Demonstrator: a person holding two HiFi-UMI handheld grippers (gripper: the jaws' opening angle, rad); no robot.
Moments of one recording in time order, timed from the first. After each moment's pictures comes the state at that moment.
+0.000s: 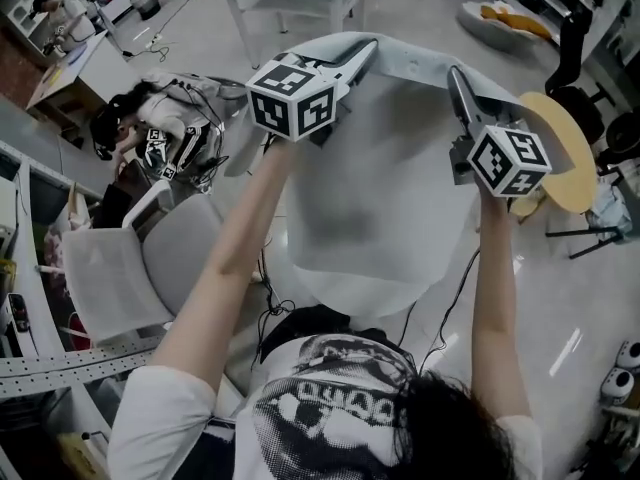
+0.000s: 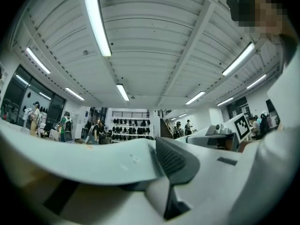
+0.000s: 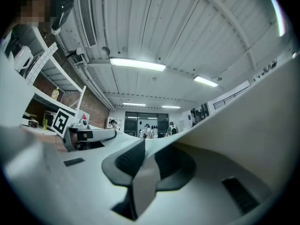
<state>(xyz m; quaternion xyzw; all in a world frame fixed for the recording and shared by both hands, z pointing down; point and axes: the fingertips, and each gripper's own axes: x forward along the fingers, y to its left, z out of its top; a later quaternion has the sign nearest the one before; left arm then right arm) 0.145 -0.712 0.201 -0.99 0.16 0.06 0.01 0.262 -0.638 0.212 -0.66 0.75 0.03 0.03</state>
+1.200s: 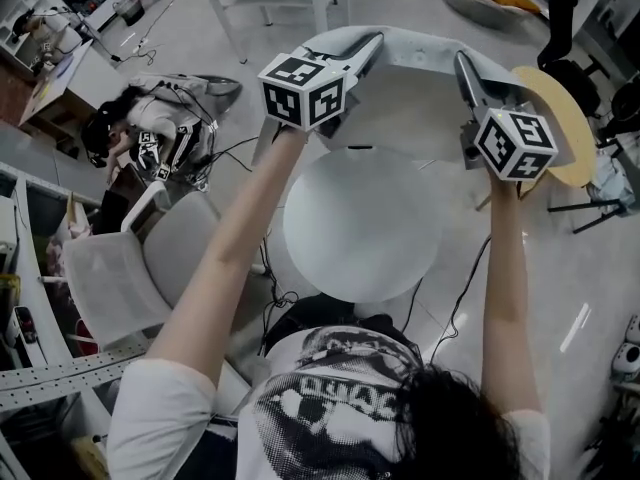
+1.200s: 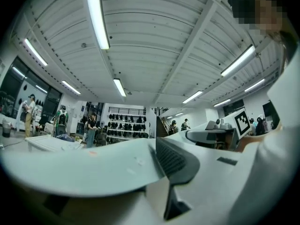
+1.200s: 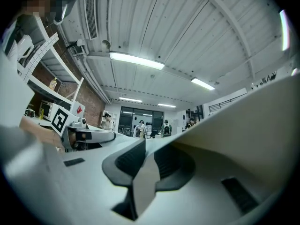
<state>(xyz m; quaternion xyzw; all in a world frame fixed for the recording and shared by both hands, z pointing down) 0.197 -0.691 0.225 -0.99 0.13 0.05 -0.01 0.307 -0.611 0.219 -0.69 0.72 0.04 0.00</state>
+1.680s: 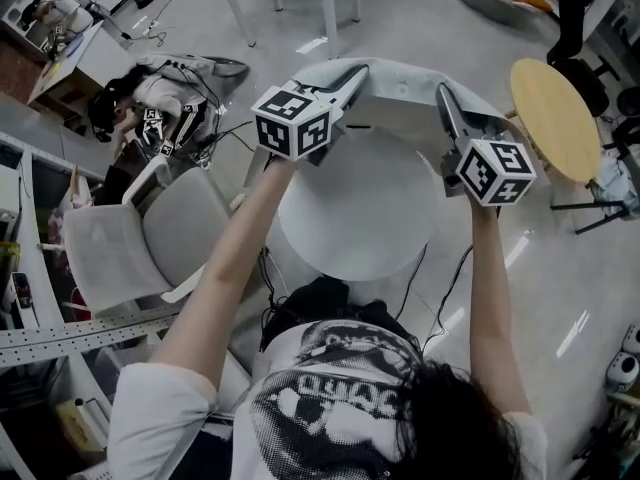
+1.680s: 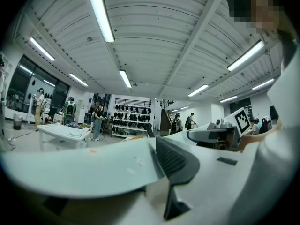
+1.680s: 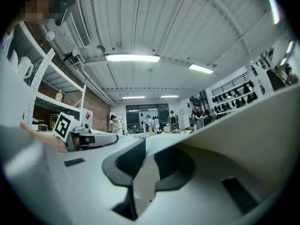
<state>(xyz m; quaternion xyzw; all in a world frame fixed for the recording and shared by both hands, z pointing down) 0.170 -0.625 0.297 -0.99 0.17 0.00 -0.04 0.285 -0.549 0.294 -0.65 0.76 -0.04 0.02</state>
